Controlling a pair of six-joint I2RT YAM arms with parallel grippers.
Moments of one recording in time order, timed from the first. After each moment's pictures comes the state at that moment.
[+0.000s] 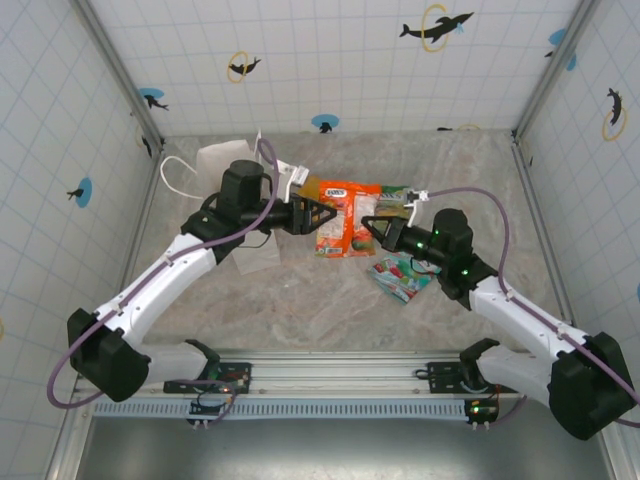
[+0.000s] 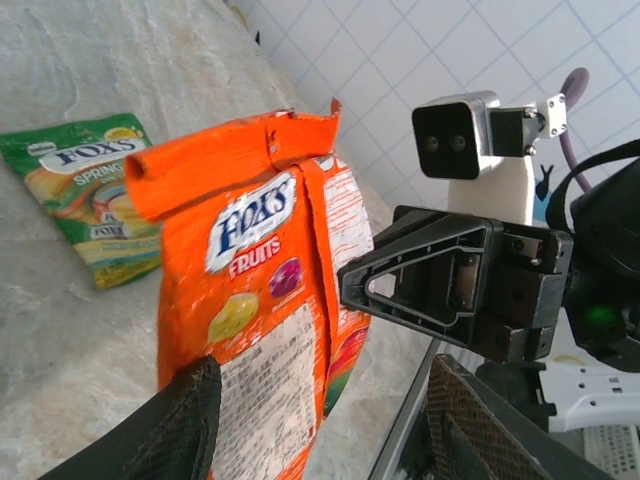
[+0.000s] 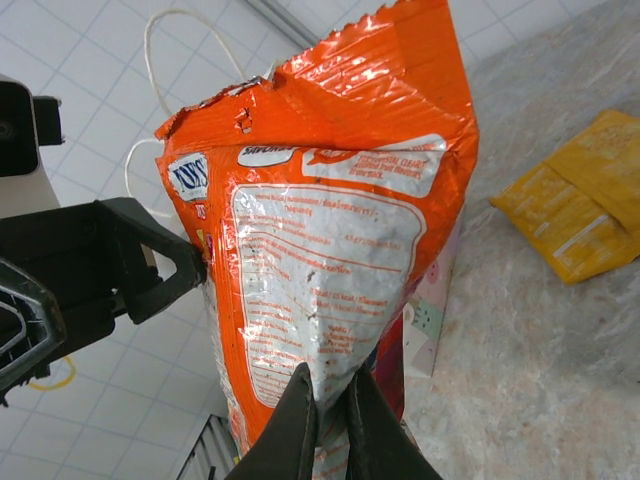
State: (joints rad) left arm -0.58 1.26 1.12 -0.33 0.65 -0.40; right arm 0.54 1.05 0.57 0.34 -0.46 0.81
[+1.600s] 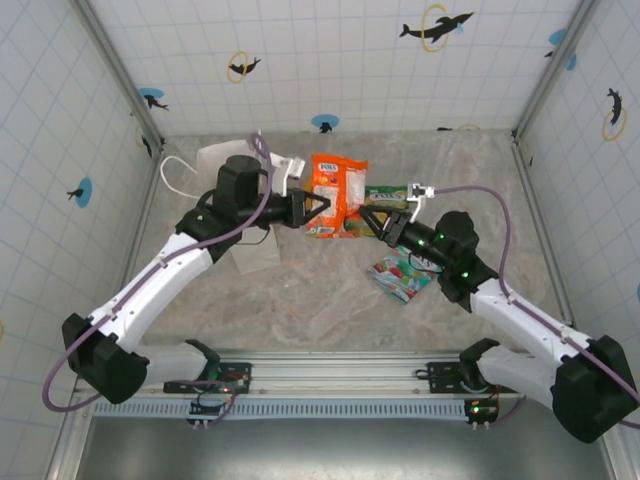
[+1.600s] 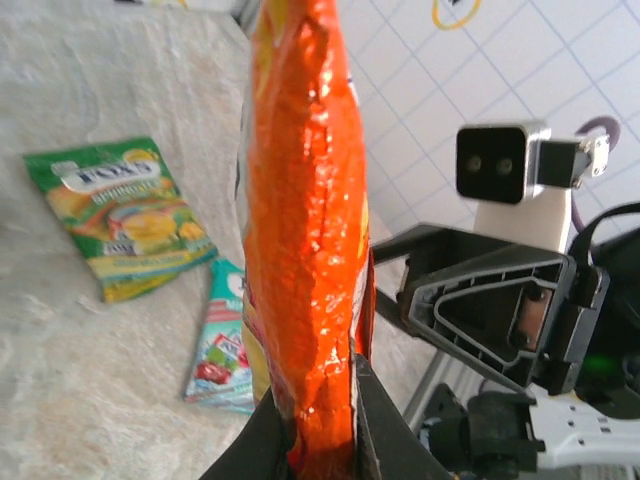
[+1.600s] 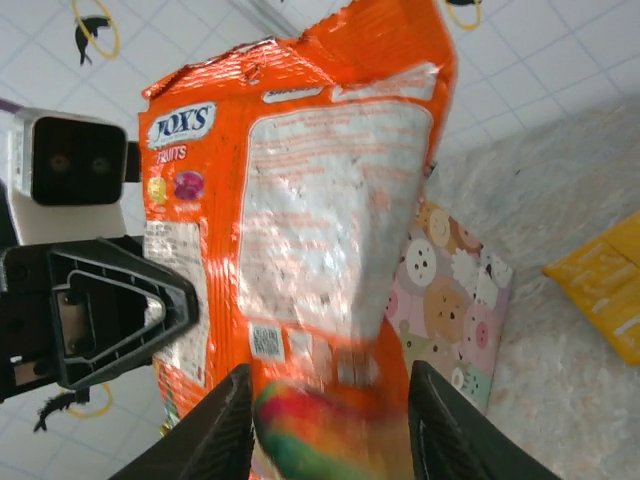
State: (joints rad) left arm -0.59 1.25 1.21 -0.40 0.56 -0.45; right arm 0.56 1.02 0.57 0.46 -0.40 0.83
